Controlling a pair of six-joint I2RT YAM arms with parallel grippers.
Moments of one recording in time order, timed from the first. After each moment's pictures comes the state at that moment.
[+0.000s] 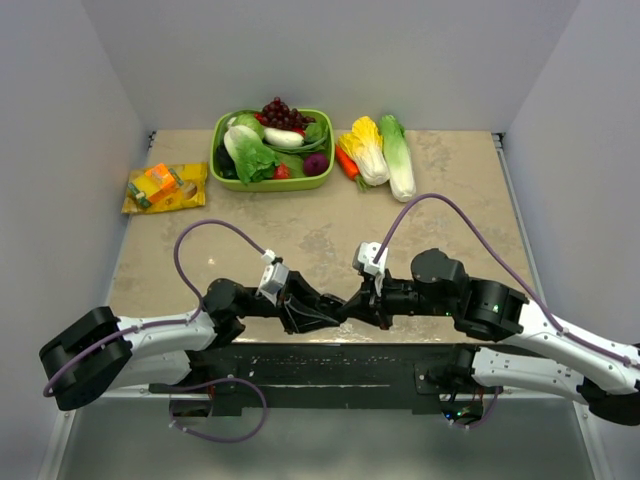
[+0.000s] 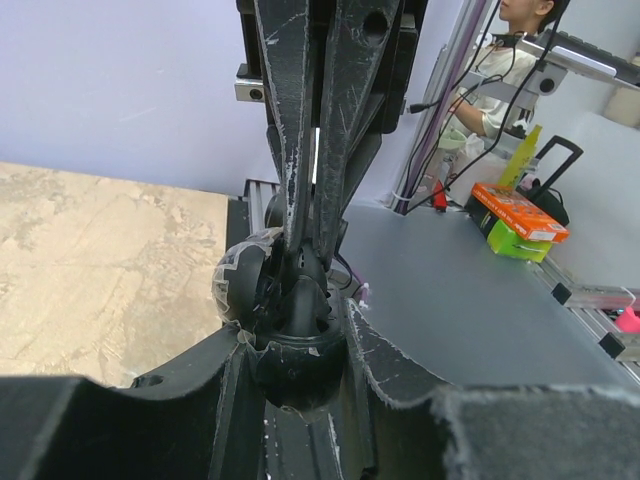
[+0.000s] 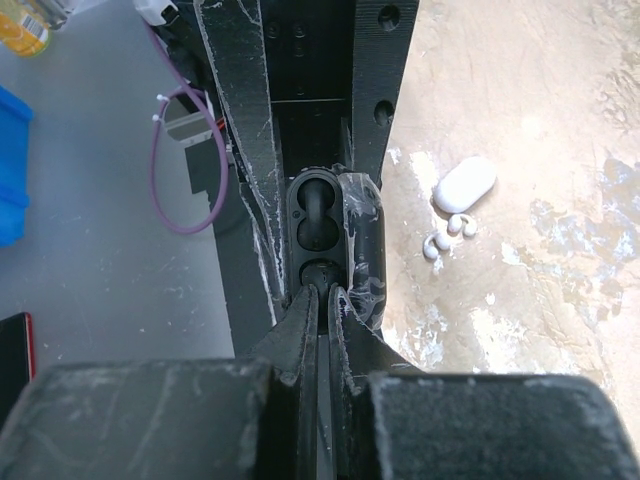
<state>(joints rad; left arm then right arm) -0.94 1.13 0.26 1.24 0.71 -0.50 1.13 0.80 0.94 -0.53 -0.22 0.11</state>
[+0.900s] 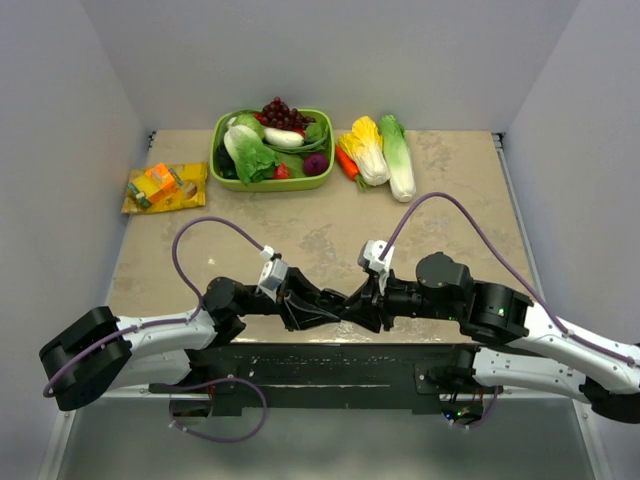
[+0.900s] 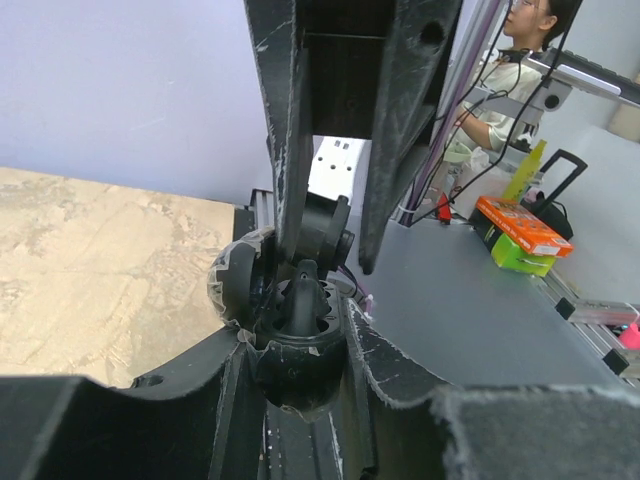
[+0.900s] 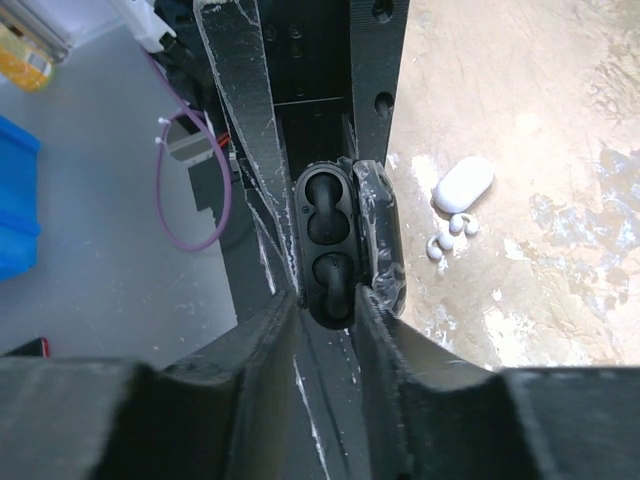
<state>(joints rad) -0.93 1.13 0.27 1.25 0.70 -0.52 1.16 0.79 0.94 -0.52 -0.15 0.18</state>
